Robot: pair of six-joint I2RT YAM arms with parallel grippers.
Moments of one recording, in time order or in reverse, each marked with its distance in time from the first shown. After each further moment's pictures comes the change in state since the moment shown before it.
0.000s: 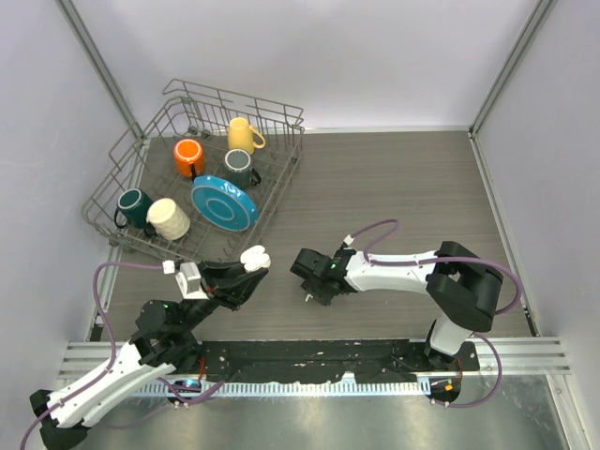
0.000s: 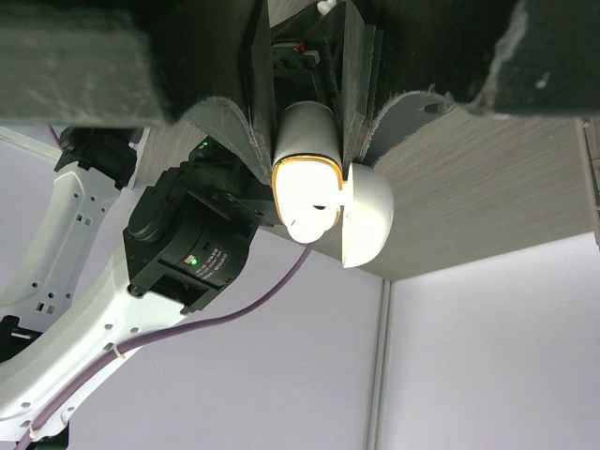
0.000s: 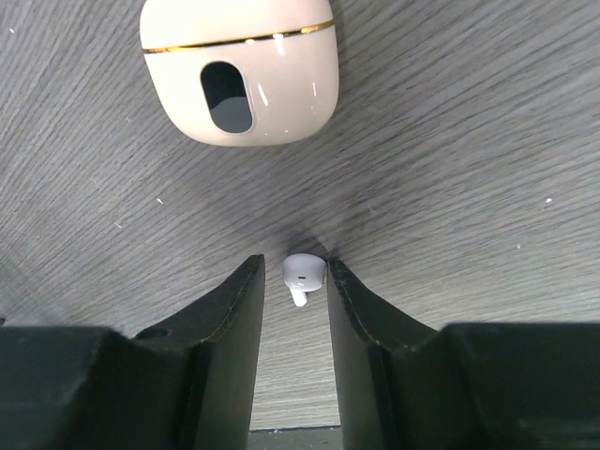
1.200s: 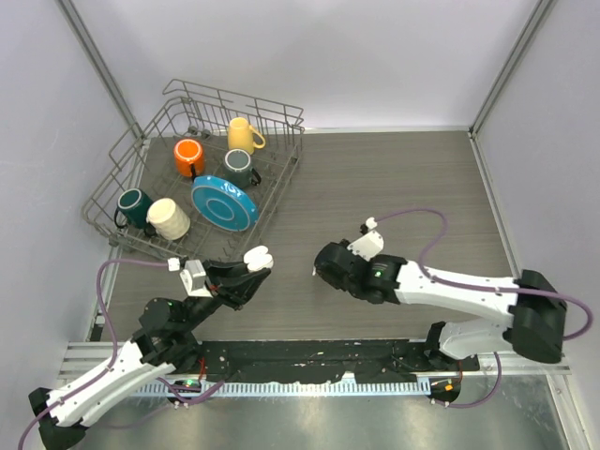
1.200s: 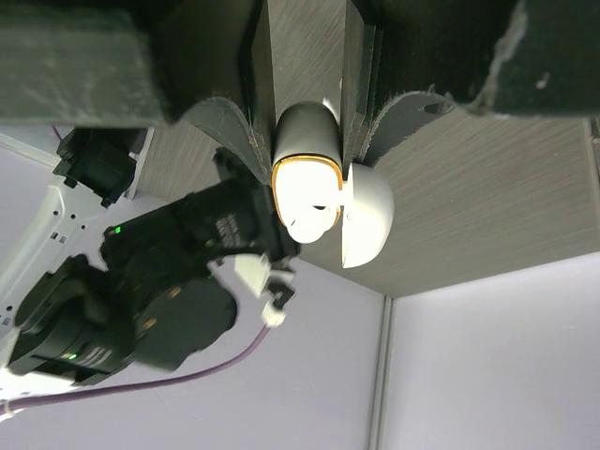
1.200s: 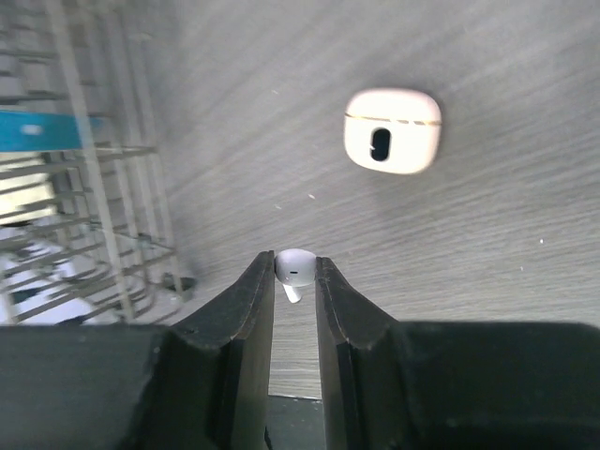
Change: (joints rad) left arm 0.000 0.027 0.000 -0.006 -0.003 -0.014; right arm 0.015 -0.325 -0.095 0.068 0.195 -0.144
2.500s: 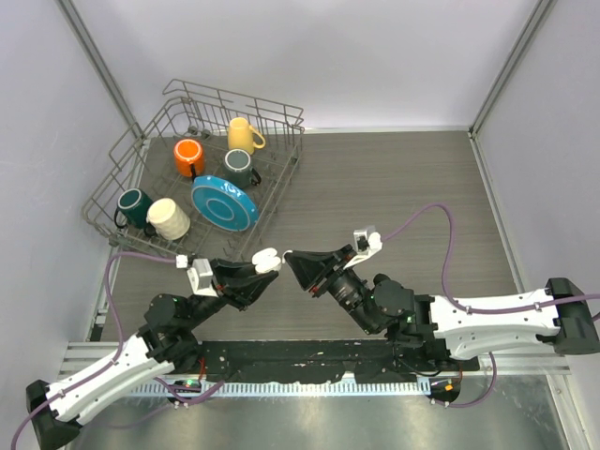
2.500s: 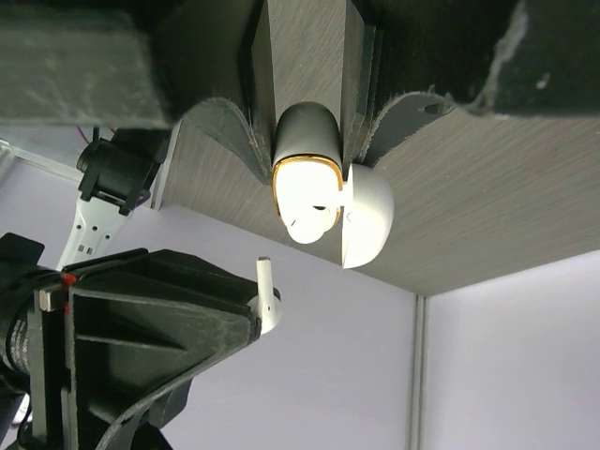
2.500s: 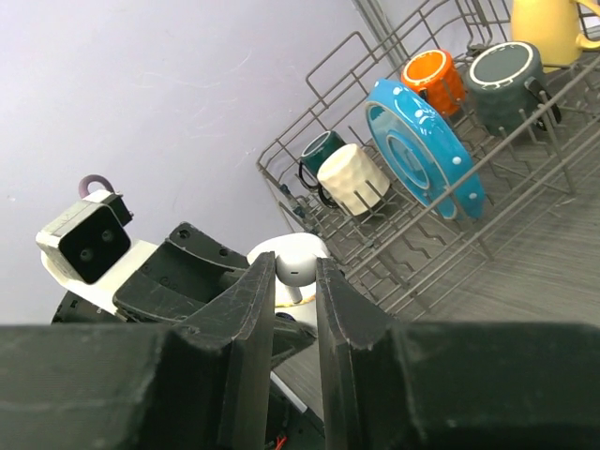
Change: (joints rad) left arm 0.000 0.121 0.000 0.128 0.077 -0.019; right arm 0.380 -0.333 -0.203 1.090 0.289 -1.078
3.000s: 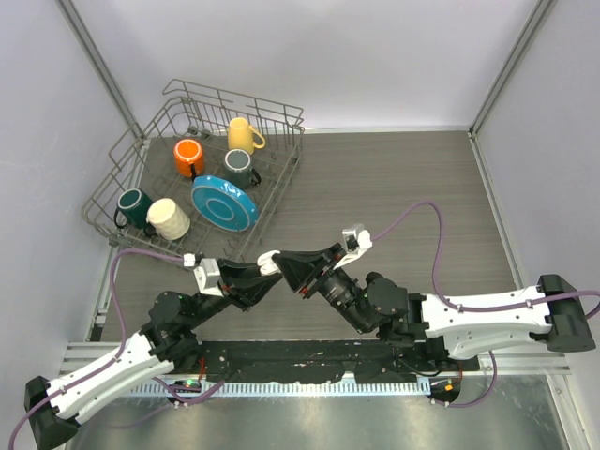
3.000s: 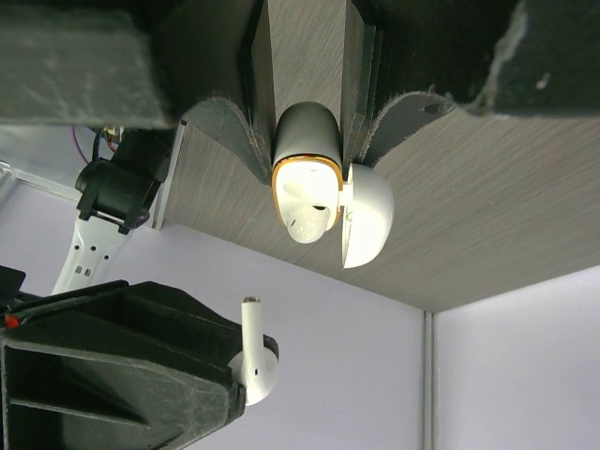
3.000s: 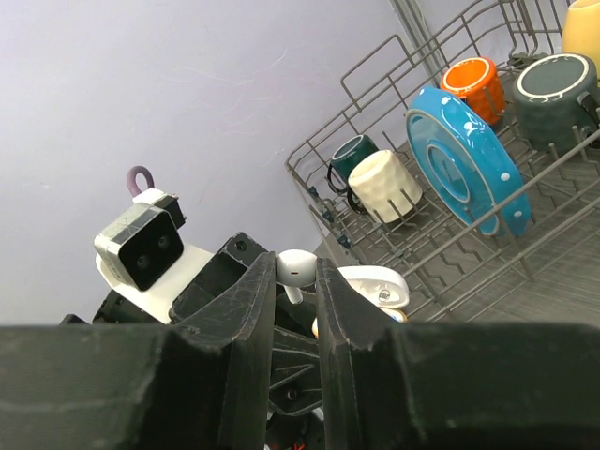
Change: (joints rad) left arm 0.000 0.058 0.000 0.014 0.036 0.016; right arm 0.009 0.066 0.055 0.067 -0.068 -0.042
